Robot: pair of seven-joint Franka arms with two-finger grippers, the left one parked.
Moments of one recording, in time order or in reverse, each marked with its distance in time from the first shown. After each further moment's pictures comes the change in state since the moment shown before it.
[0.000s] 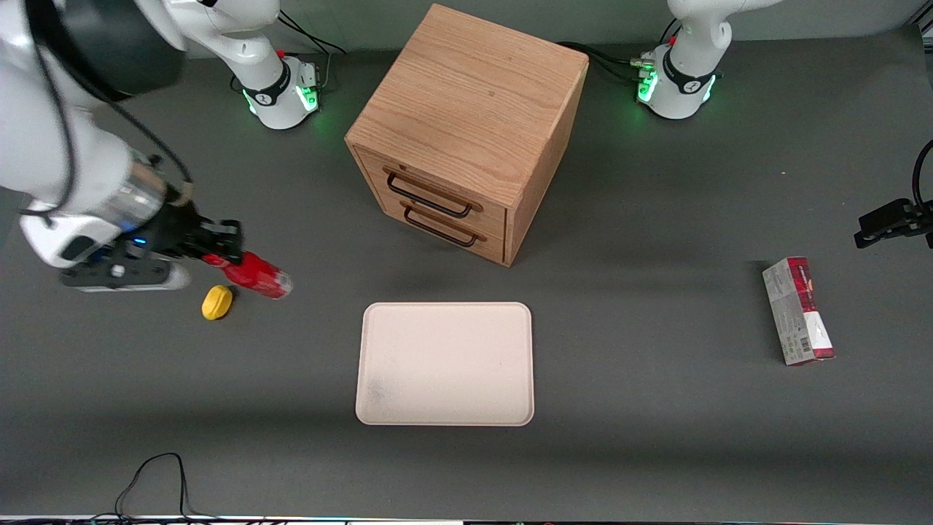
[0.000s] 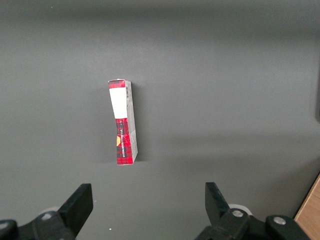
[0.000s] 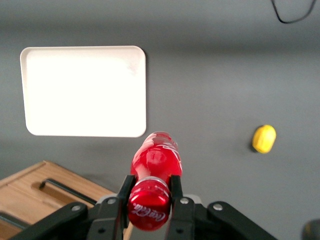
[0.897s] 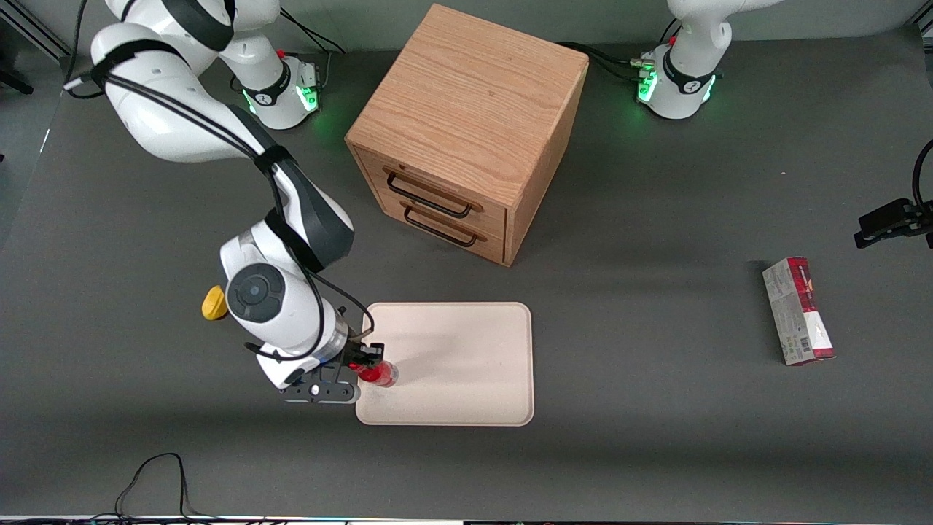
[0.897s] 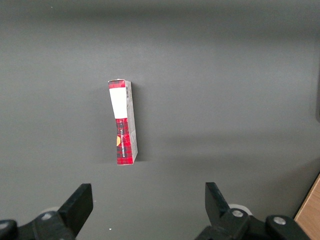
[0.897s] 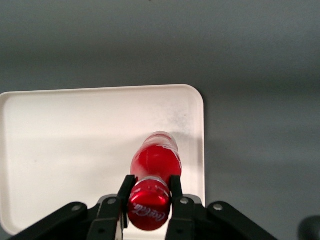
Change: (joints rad) arm 0.033 0.515 0.138 0.075 -0.272 0.460 0.202
